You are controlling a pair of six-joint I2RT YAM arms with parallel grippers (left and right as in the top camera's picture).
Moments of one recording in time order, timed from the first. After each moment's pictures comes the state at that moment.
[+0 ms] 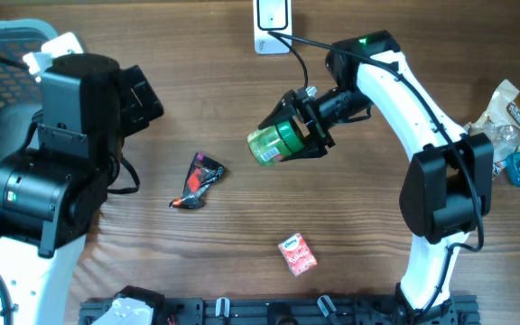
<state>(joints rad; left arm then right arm) -0.28 1.22 1.69 -1.19 -0.45 -0.56 0.30 2.08 1.76 -1.61 -1.22 0.46</state>
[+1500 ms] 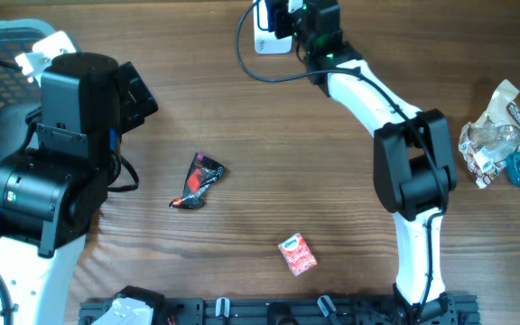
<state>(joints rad) -0.28 1.22 1.69 -1.18 -0.51 -0.57 0.36 2.28 1.77 0.24 -0.02 0.03</state>
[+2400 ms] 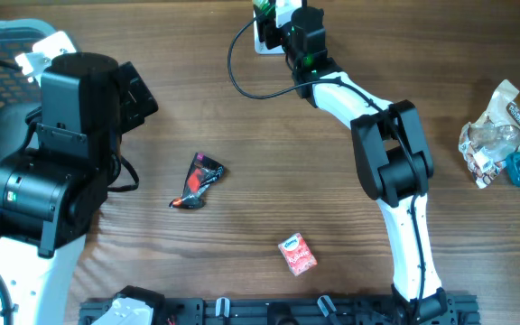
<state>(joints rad) -0.28 1.22 1.69 -1.18 -0.51 -0.57 0.38 2.44 1.77 0.51 -0.02 -0.06</state>
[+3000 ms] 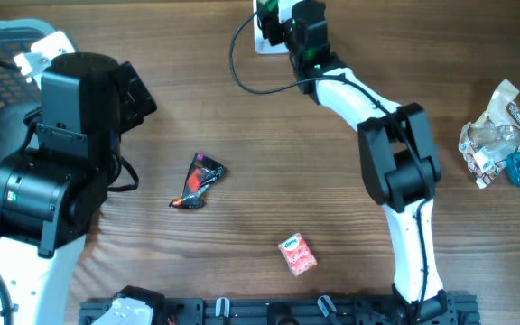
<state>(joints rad) -0.28 1.22 1.69 -1.18 -0.53 -0.57 0.38 2.36 1.77 0.38 0.05 -0.07</state>
